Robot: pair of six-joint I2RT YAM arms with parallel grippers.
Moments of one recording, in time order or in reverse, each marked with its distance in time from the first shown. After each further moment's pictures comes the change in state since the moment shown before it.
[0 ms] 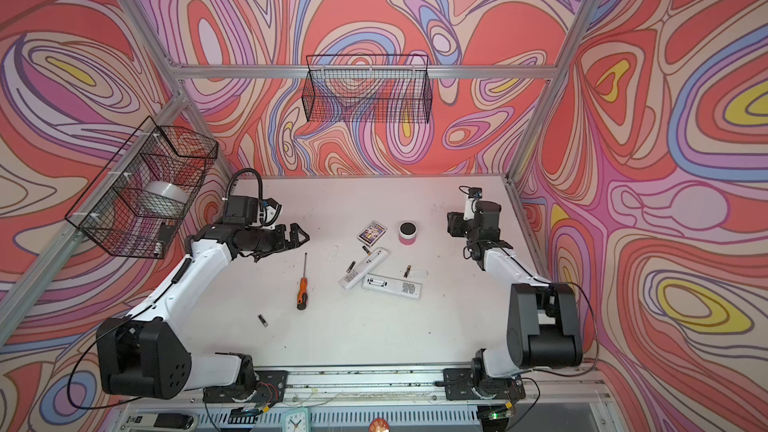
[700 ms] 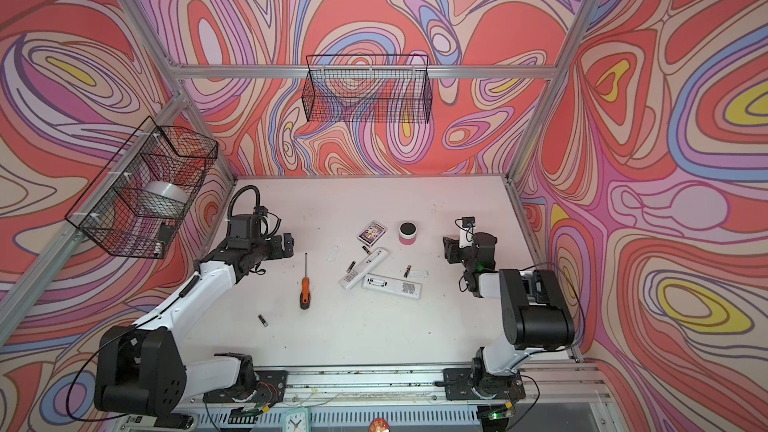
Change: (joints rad) left arm 0.009 -0.045 -0.279 0.407 -0.367 0.159; right arm -0.023 0.076 -0.338 0.482 -0.064 -0.073
